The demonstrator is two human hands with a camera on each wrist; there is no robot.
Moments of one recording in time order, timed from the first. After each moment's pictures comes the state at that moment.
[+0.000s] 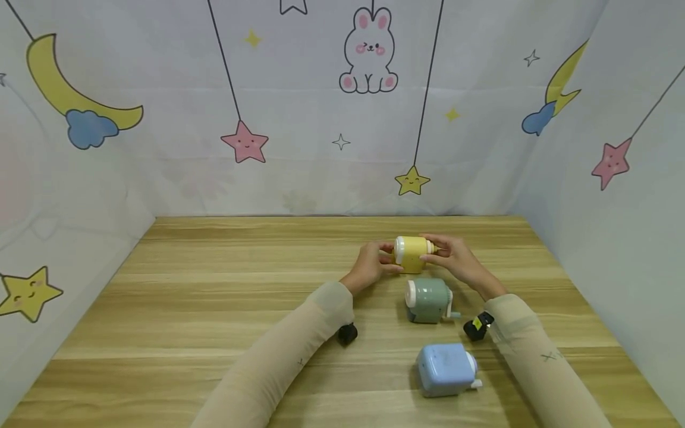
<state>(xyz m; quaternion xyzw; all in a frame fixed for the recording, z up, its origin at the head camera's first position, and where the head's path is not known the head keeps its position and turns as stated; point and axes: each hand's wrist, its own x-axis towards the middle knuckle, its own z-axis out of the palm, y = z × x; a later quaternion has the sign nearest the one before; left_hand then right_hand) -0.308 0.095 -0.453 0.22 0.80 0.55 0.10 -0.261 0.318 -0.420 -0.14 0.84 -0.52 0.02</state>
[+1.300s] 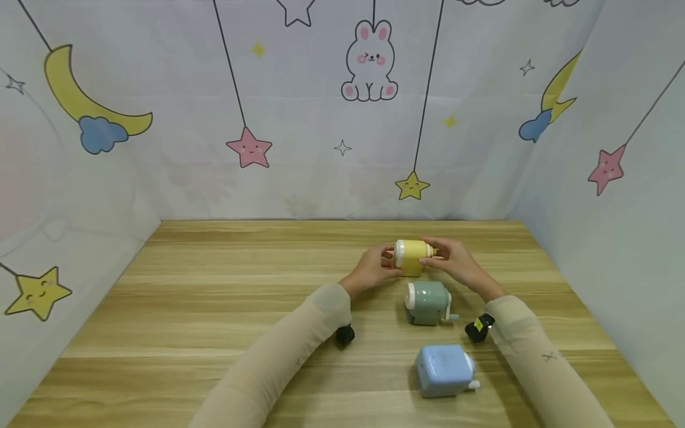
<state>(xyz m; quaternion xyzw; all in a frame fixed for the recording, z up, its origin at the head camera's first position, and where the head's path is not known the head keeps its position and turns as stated) -0.304 0.090 -0.449 0.24 0.81 0.52 0.13 -0.260 0.320 -0.420 -0.16 0.85 -0.51 0.01</state>
